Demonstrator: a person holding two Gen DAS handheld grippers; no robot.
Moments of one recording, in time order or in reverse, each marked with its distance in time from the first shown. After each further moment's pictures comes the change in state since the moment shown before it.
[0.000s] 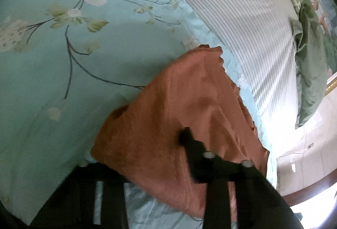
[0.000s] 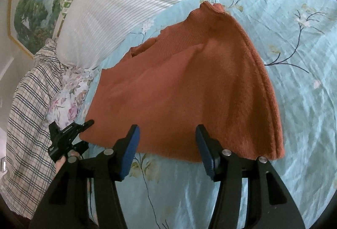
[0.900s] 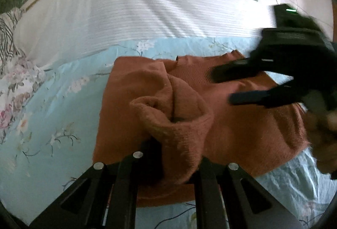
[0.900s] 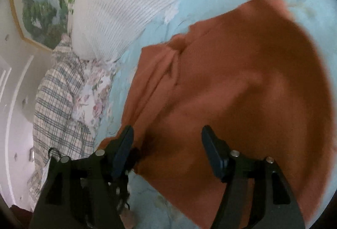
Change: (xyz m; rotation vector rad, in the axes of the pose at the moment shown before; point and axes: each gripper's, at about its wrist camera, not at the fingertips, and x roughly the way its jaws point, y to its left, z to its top) left arm 0.020 -0.207 -0.174 0.996 -0.114 0.179; right arm 0.095 0.046 0.082 0.011 0.234 0.262
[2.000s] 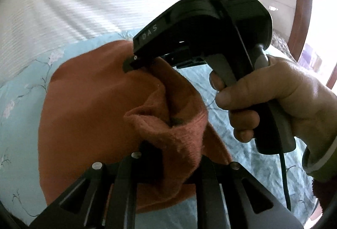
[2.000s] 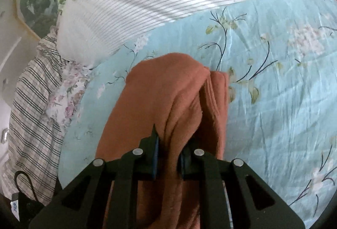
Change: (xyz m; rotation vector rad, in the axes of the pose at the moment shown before) left arm 0.024 -0.141 0.033 0.128 0.113 -0.327; right arm -0.062 -0.059 0.056 -0.141 -0.083 -0.239
